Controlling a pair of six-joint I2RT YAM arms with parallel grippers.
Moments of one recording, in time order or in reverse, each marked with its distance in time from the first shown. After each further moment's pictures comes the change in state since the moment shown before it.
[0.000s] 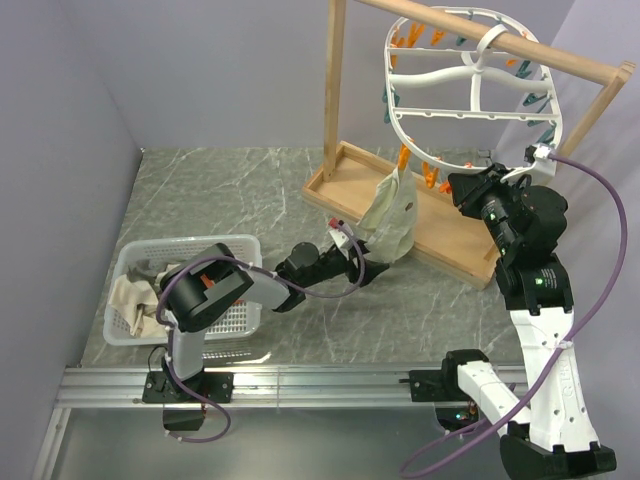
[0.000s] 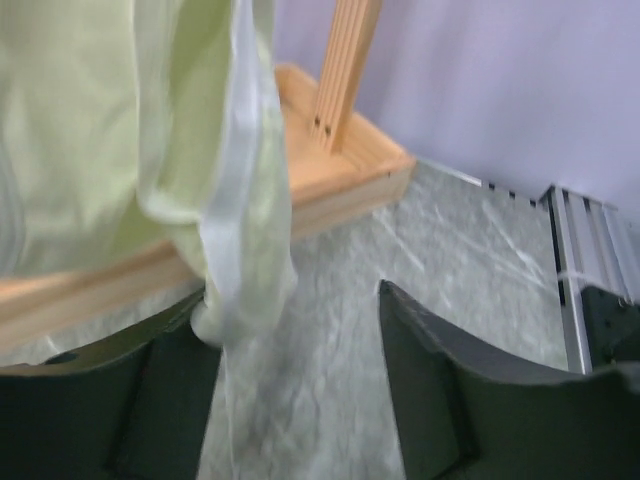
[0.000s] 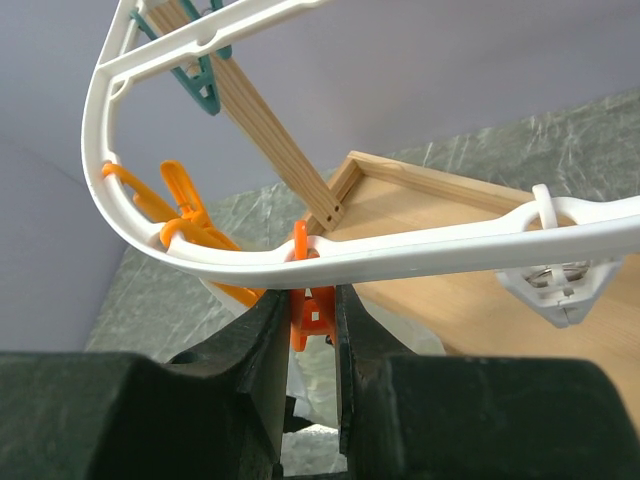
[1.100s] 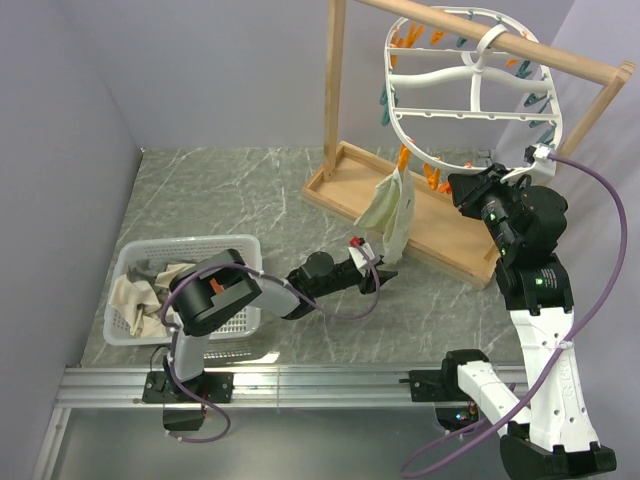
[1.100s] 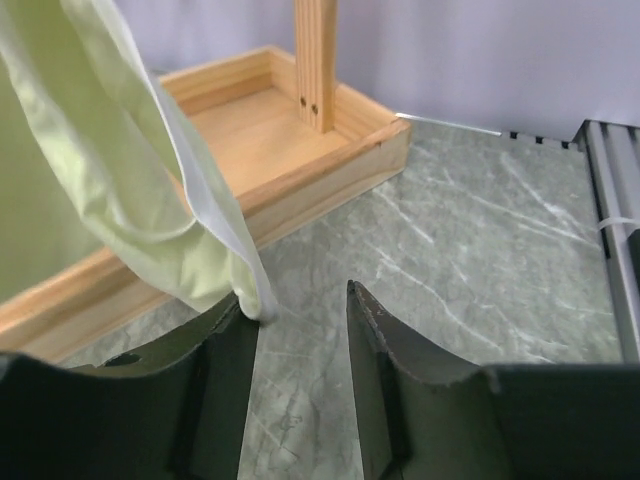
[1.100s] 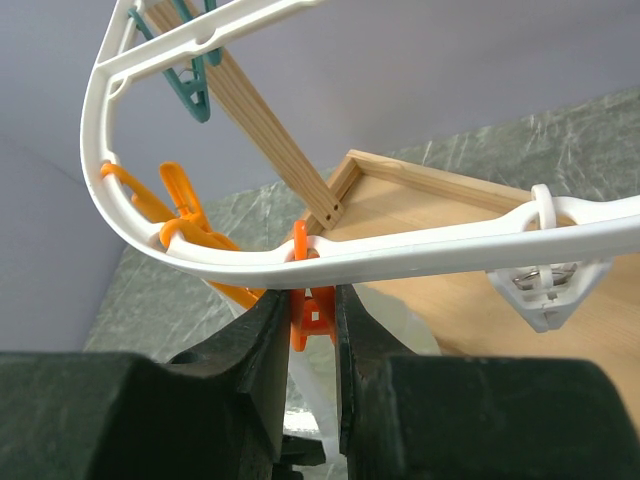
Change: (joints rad) left arm -0.103 0.023 0.048 -0.033 -0.054 0.224; right arm 0.000 -0.001 0.000 -0.003 0.000 -0.002
